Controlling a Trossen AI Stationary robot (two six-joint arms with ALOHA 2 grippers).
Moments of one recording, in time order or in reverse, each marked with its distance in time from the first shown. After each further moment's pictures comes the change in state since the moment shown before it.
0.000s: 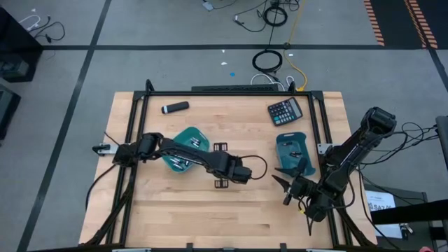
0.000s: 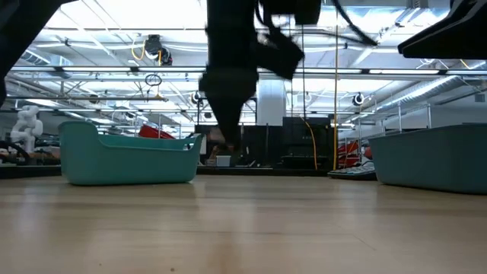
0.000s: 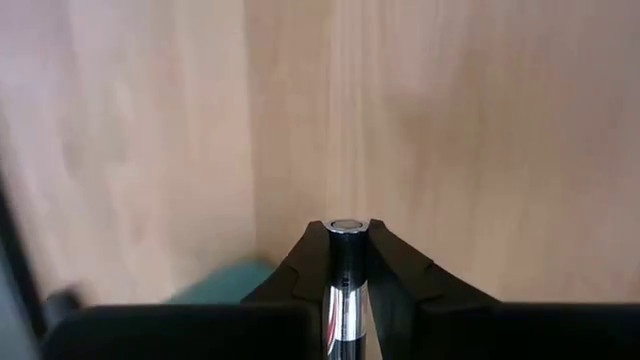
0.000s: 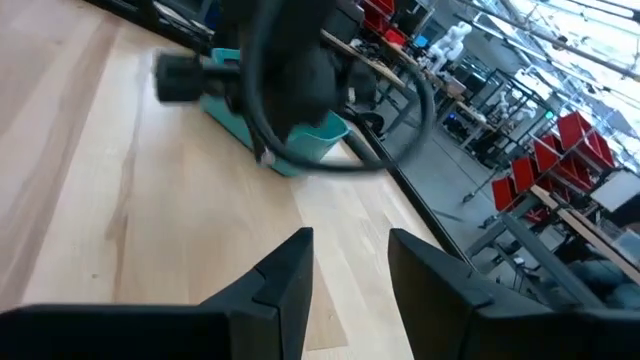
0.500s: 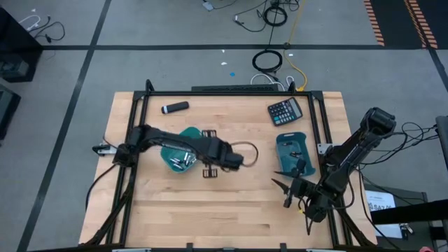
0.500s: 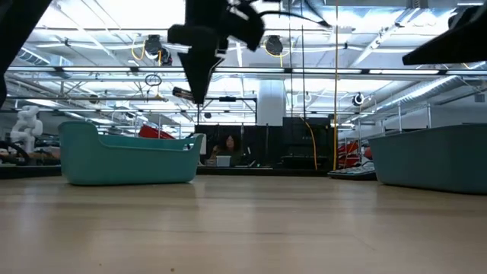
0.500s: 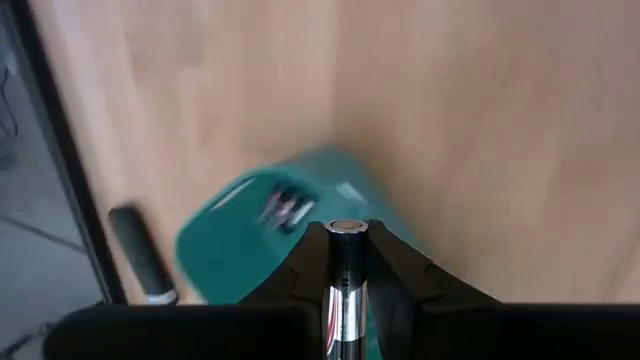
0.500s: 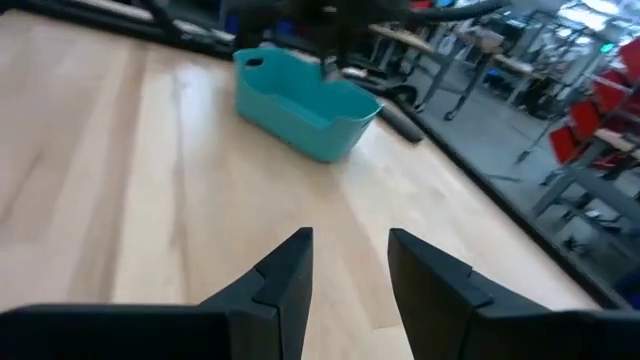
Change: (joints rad) left arm 0.051 -0.138 0.028 -0.268 0.032 0.007; right arm -0.001 0.009 0.000 -0.008 -0.074 0.223
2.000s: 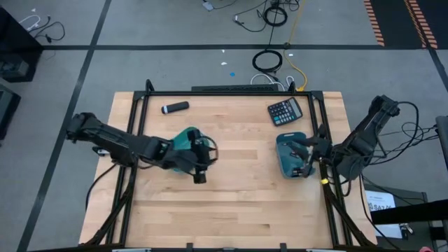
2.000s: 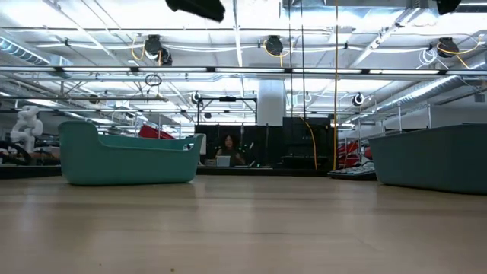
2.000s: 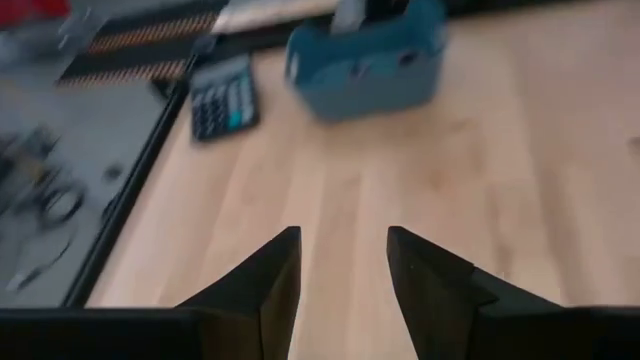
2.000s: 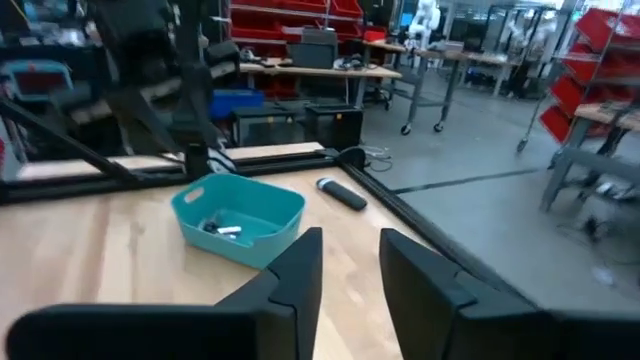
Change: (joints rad) left arm -0.154 -0.693 -0.751 1.067 -0.171 0.165; right arm -0.103 -0.594 0.145 -0.245 -0.001 -0.219
